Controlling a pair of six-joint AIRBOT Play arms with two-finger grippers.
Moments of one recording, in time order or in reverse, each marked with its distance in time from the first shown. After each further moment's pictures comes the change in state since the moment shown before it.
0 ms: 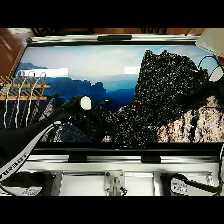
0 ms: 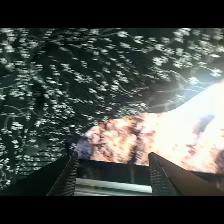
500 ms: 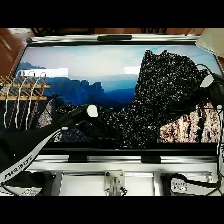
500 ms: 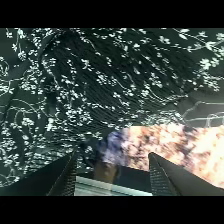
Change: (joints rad) left arm -0.078 -0.034 -0.066 -0.121 0.085 0.000; right arm -0.004 -0.053 -0.092 0.092 -0.042 -0.069
